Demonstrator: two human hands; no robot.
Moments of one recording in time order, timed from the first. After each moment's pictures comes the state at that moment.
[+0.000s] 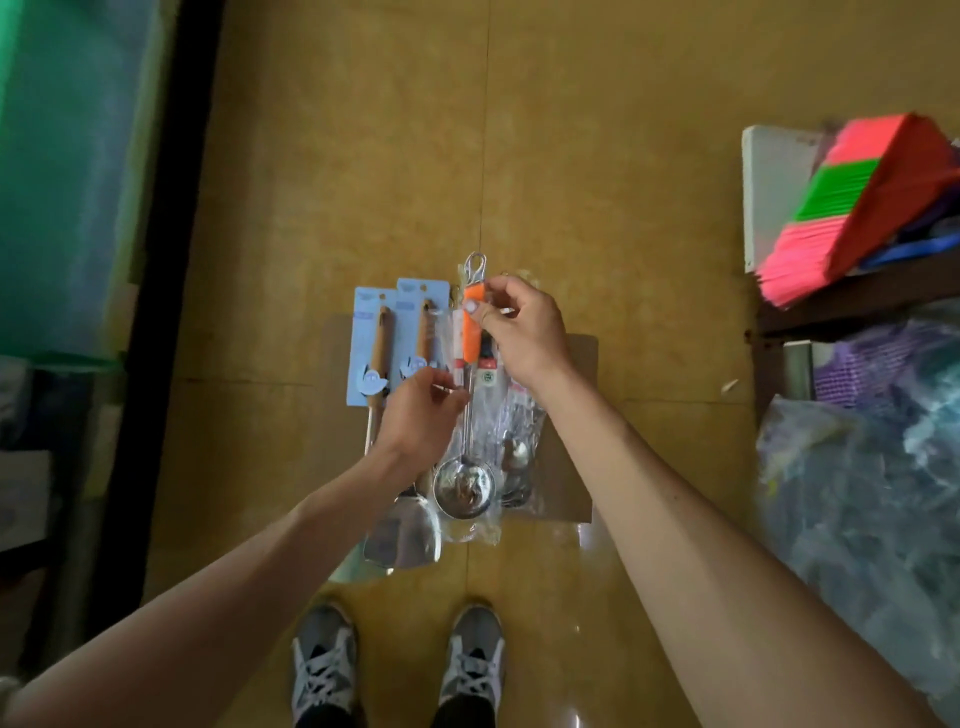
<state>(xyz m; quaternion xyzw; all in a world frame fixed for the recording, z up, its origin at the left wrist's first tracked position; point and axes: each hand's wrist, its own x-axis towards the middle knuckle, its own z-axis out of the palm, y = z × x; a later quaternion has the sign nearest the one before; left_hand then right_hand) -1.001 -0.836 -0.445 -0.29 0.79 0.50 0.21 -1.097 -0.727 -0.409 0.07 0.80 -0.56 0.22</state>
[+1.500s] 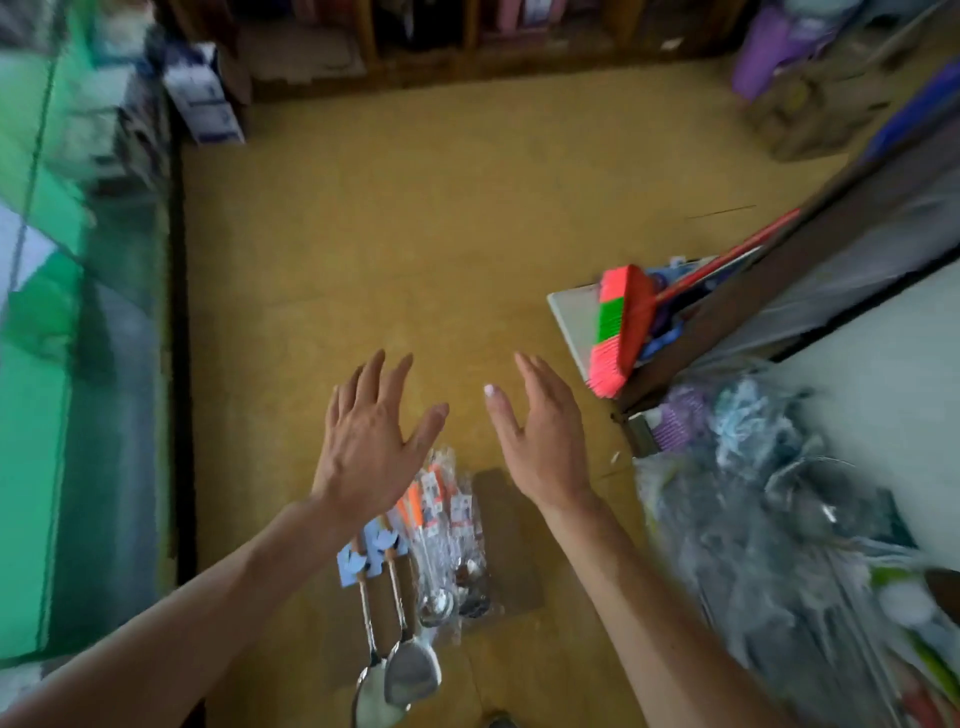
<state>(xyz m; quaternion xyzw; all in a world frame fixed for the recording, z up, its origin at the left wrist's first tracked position) -1.099 -0.818 -0.102 0.07 0.97 0.24 0.04 -1.090 -0.634 -0.122 0.07 0.94 -0.33 -0.05</state>
